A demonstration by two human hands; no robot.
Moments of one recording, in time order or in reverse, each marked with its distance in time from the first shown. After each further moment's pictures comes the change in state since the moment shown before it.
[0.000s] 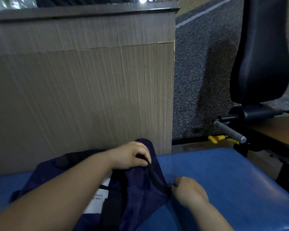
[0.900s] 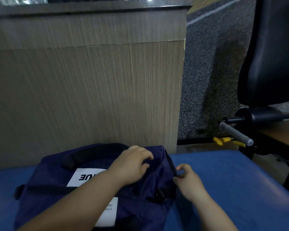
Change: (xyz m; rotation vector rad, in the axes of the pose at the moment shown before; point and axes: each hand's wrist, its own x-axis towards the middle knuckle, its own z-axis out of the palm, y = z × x) left_hand -0.022 0.012 0.038 0.260 0.296 -0.227; right_hand 0.022 -0.002 0.008 0.556 0.061 0.008
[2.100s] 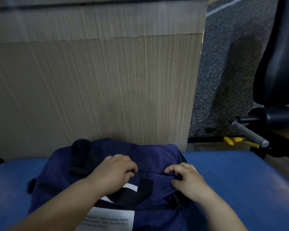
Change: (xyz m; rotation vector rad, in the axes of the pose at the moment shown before) left_hand -0.052 -0.053 -0.003 0.154 -0.095 -0.120; right_hand -0.001 -0.019 0.014 -0.365 -0.202 -0.387
